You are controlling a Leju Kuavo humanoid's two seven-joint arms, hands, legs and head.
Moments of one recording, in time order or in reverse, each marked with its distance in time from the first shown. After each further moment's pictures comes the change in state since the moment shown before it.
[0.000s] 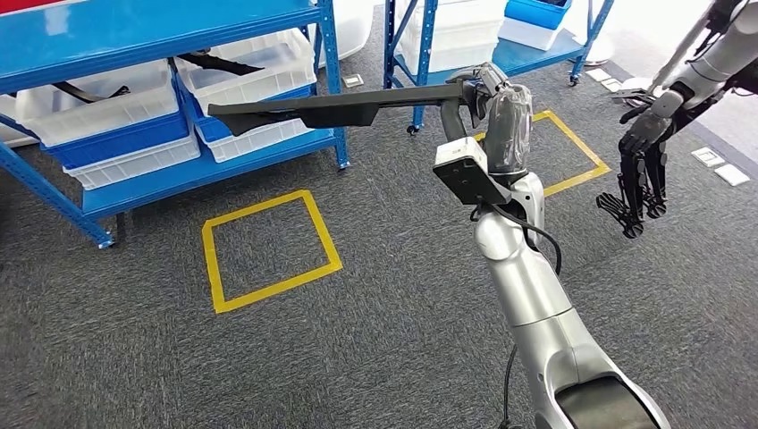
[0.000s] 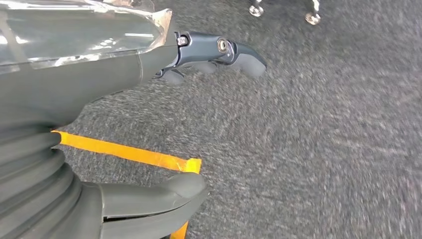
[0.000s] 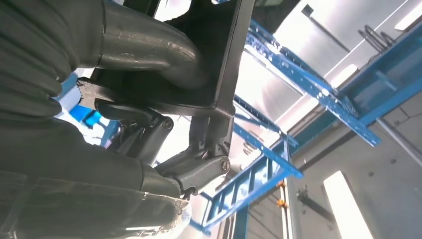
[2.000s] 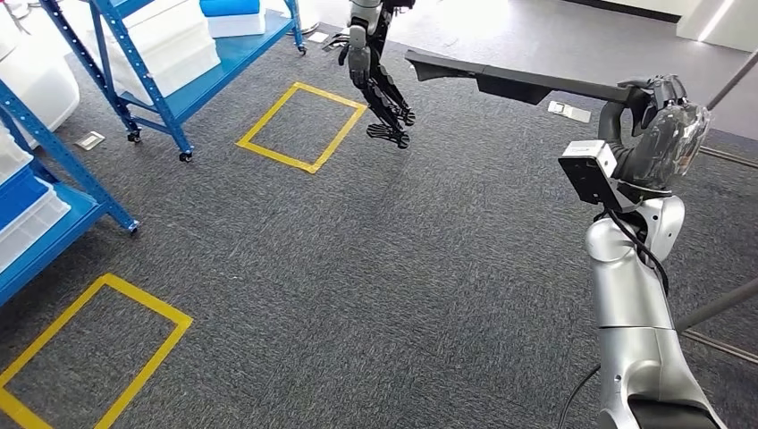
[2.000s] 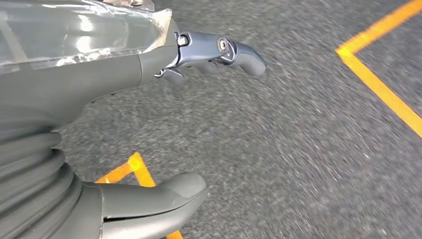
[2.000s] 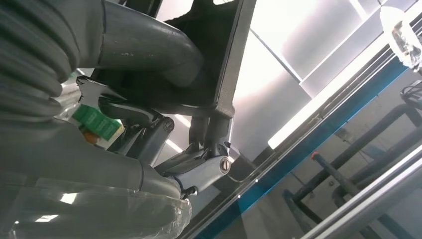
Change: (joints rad) left arm -0.020 0.011 0.003 -0.001 -0.096 -0.023 0.049; right arm 0.088 -0.224 -0.337 -0.008 0.142 -0.150 -0.035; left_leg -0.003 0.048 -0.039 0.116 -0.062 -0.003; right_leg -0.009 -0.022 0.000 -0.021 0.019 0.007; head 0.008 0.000
